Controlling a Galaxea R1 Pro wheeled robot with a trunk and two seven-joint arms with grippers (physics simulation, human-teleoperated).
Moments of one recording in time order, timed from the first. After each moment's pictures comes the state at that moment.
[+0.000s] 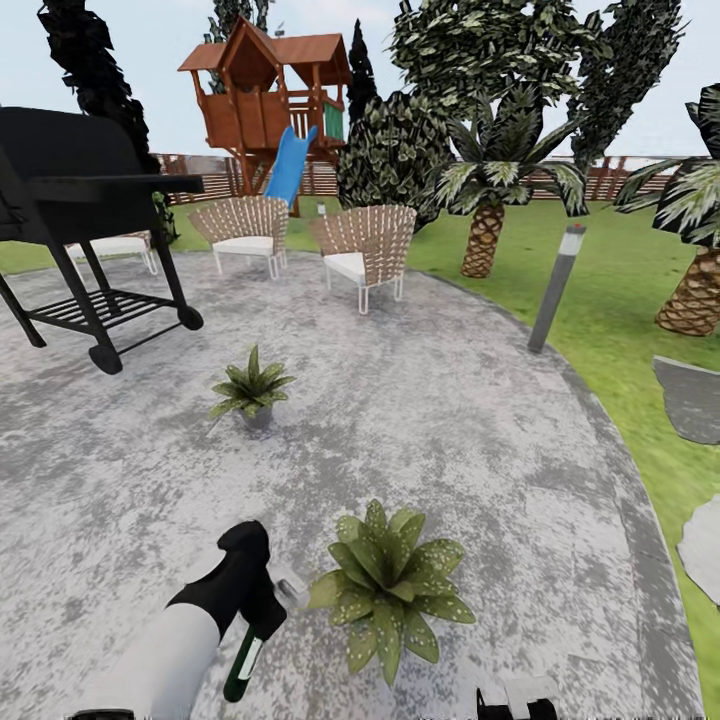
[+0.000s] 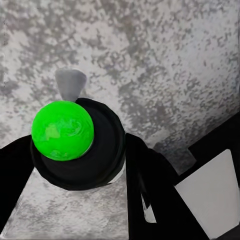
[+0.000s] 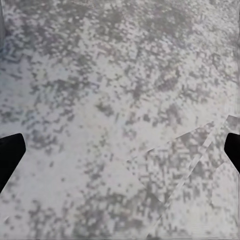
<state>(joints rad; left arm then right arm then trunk) -0.69 -0.12 0.05 -0.64 -1.30 0.87 -1.15 -0.40 0.00 -0.52 -0.05 0.68 -0.47 -0.20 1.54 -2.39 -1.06</state>
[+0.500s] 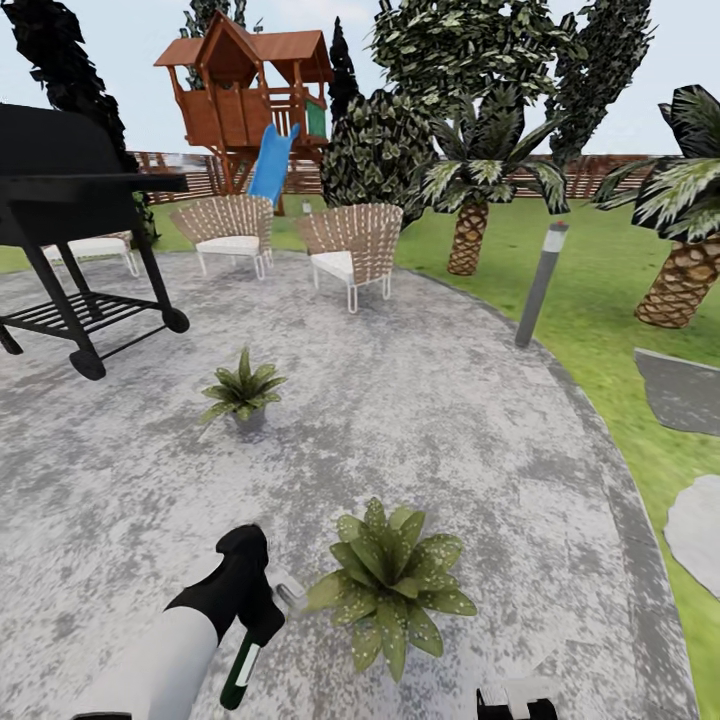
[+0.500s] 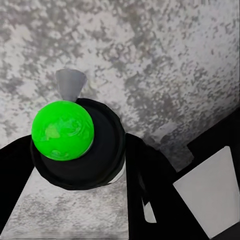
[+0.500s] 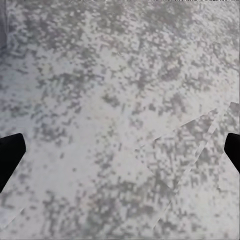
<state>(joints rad) -0.68 -0.12 0.05 -0.63 -1.30 0.87 -1.14 -0.40 0.00 -0.52 -0.05 0.68 -0.47 -0.20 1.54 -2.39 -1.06</state>
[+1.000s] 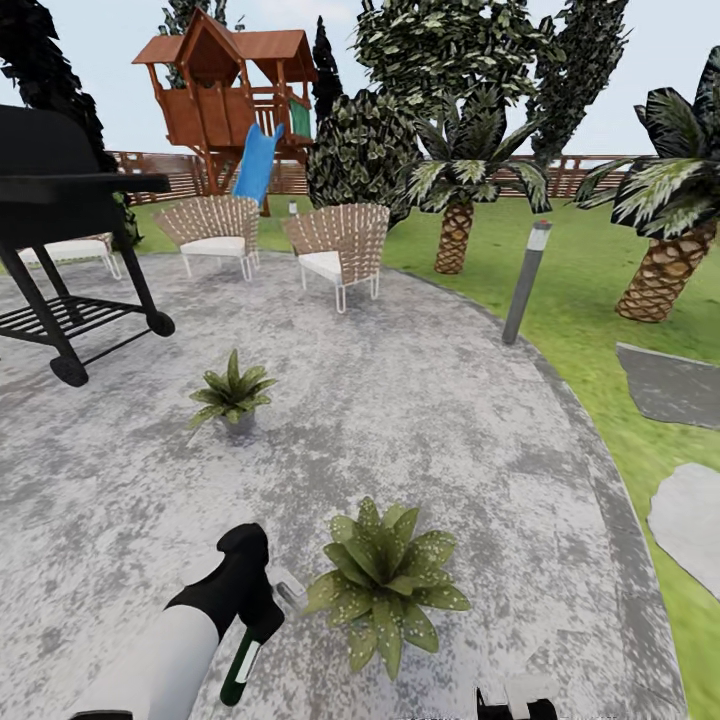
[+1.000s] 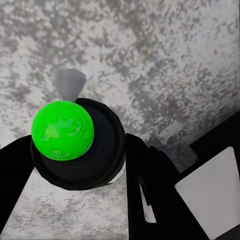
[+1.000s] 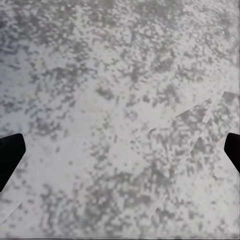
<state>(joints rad) -0.69 -0.12 0.05 -0.63 -1.30 0.87 -1.14 -0.40 0.00 -0.52 -0.05 0.68 -0.47 -0.20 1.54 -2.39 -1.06</state>
